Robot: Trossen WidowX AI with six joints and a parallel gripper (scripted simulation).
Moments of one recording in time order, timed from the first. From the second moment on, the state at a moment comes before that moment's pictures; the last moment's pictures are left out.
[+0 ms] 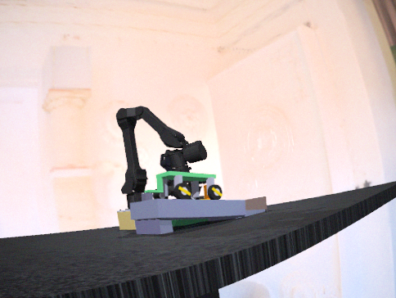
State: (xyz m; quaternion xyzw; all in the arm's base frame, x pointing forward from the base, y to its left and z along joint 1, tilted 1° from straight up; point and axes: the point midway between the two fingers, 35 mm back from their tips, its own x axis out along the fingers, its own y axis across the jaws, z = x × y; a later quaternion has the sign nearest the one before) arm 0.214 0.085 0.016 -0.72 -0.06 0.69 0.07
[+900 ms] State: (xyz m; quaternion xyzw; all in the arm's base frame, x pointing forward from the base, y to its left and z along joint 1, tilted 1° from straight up) arm 0.215 0.070 0.008 -0.72 -0.06 0.69 0.07
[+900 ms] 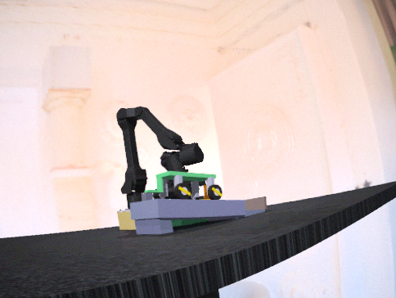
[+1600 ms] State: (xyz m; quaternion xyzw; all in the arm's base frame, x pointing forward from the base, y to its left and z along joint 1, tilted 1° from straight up) arm 0.215 0.058 -0.001 -0.72 -0.06 0.69 0.07
